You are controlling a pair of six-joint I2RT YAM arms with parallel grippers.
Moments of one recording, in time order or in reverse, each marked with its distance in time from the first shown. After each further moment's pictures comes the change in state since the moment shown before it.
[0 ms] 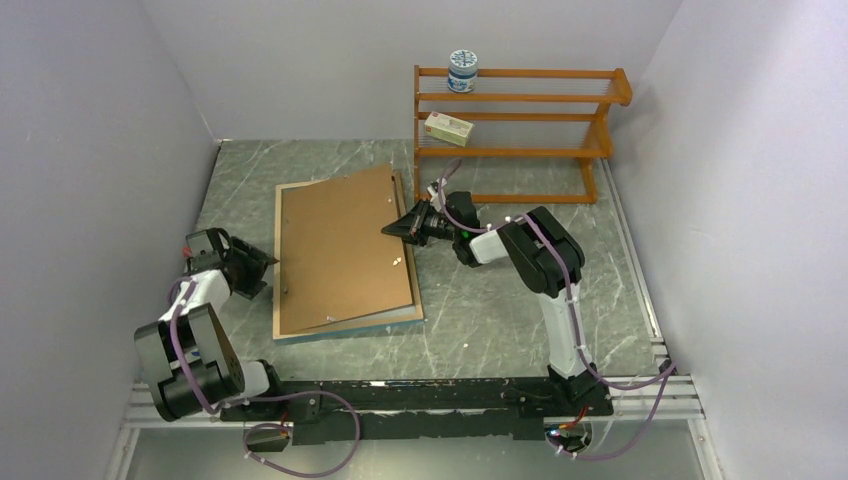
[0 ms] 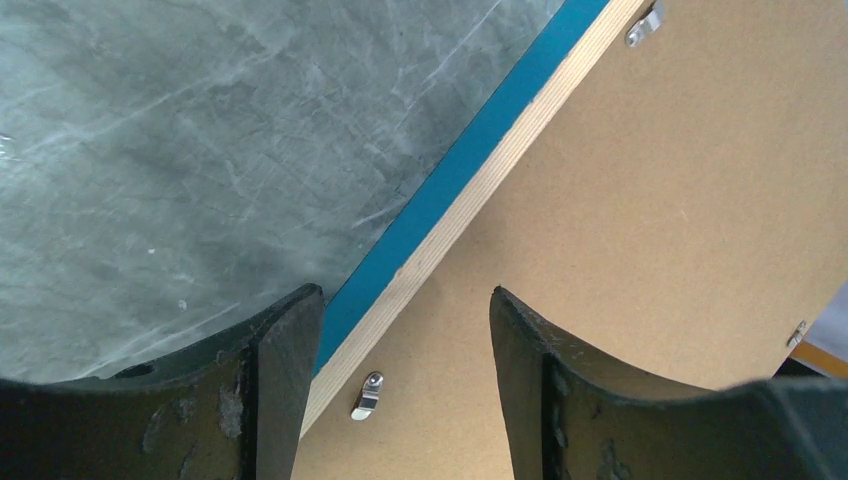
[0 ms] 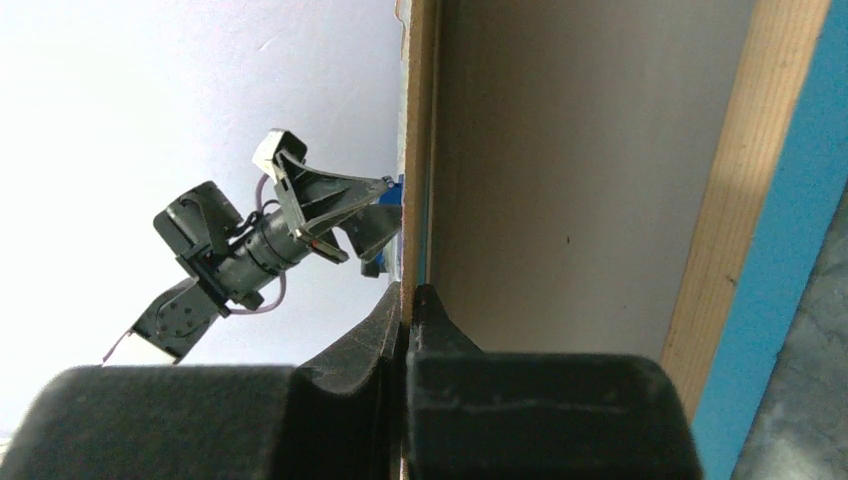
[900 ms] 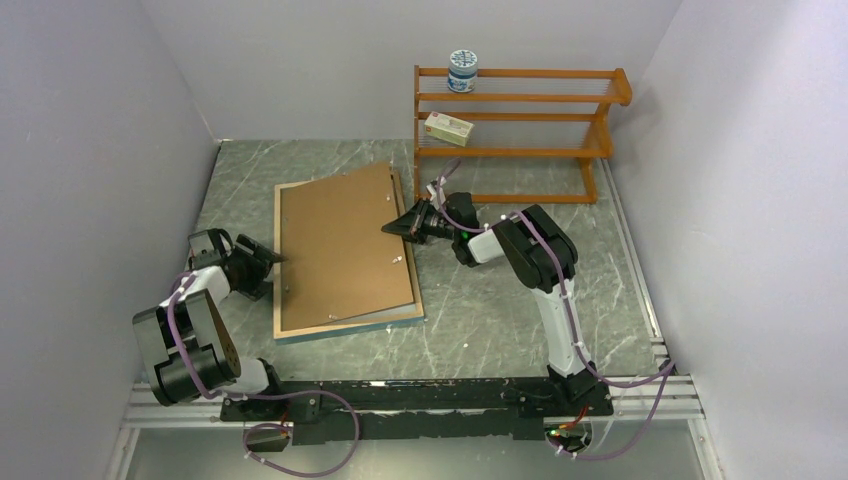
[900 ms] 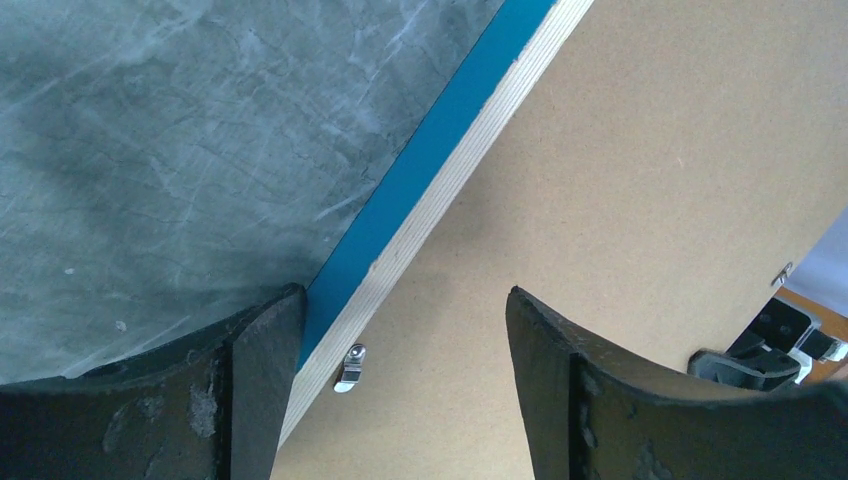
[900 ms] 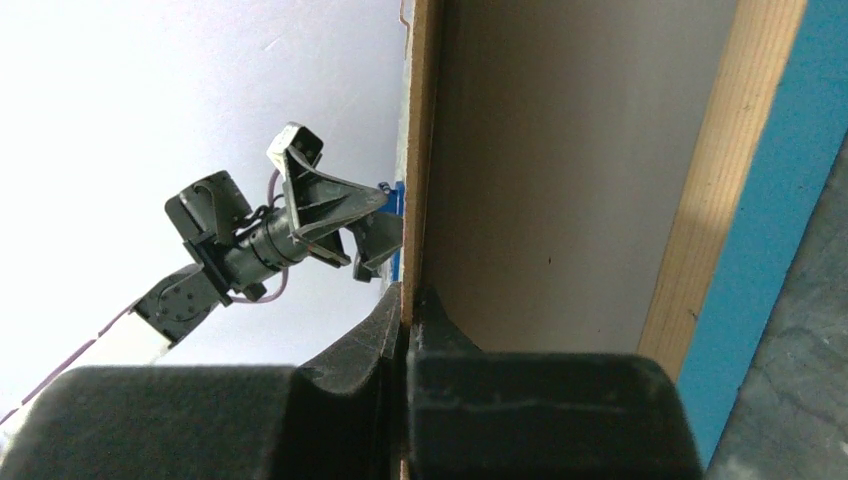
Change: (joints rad) left arm 0.005 0.097 0.004 0.042 0.135 0.011; right arm -0.018 0.072 0.036 0.085 -0.016 -0.010
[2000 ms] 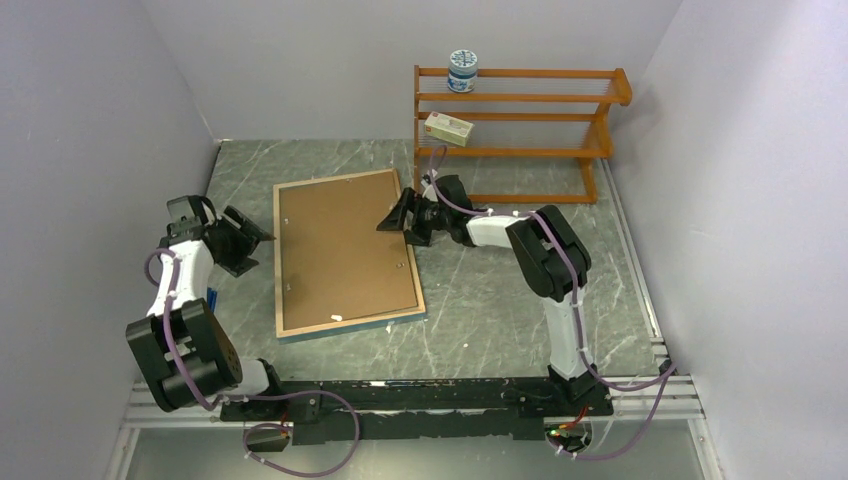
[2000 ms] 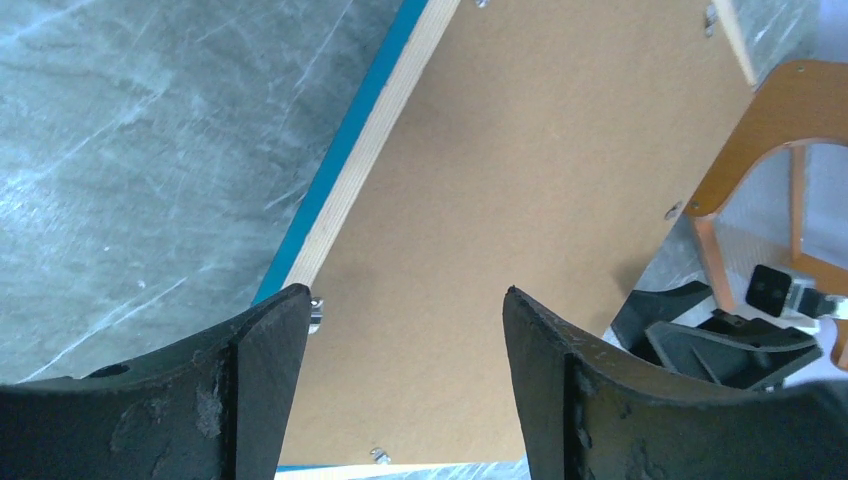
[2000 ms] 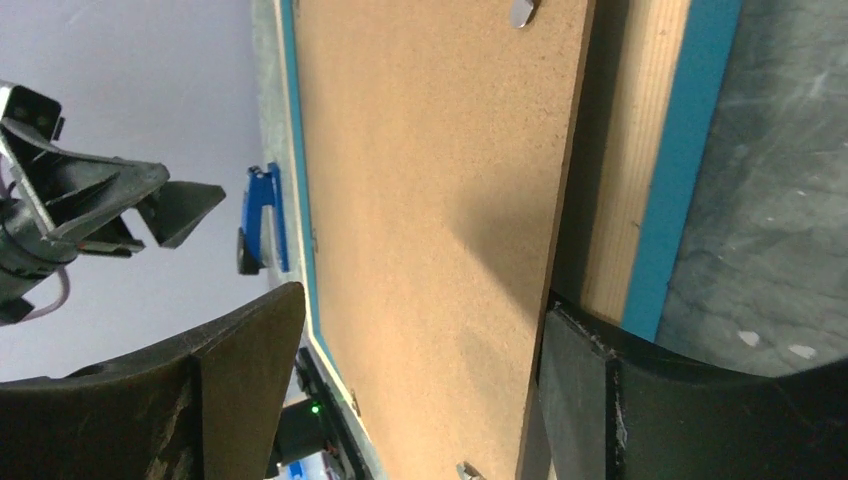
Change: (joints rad) left arm 0.001 -0.030 0.309 -0.329 -0.015 0.131; right arm 0.016 -0.118 0.138 -0.632 0.079 -0.322
